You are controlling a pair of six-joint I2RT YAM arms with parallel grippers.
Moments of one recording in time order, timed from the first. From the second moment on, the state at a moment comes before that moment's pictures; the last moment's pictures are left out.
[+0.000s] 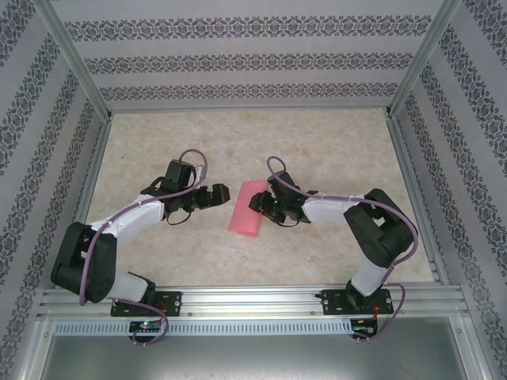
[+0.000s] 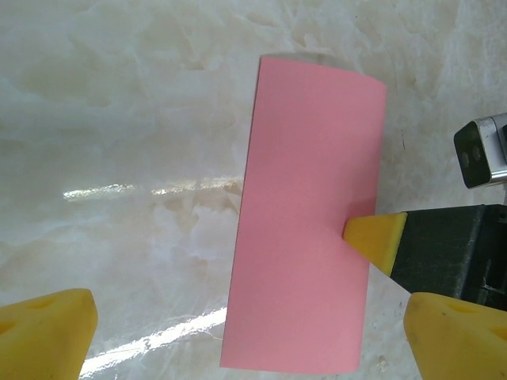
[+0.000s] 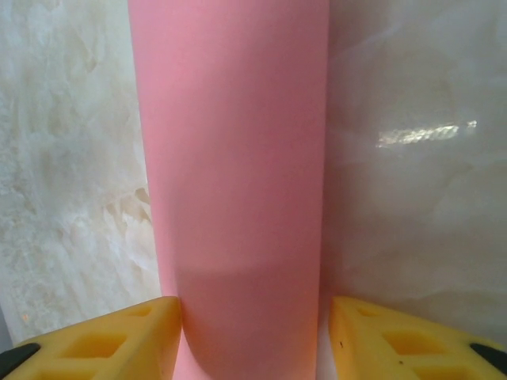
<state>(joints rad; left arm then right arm) -0.37 1.41 0.78 -0.26 0.43 -0.59 0.66 1.71 0.82 -0.02 -0.25 1.03</state>
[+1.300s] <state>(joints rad) -0.44 1.49 0.85 -0.26 0.46 -0.58 0.64 1.71 0.95 -0.42 -0.10 0.84</state>
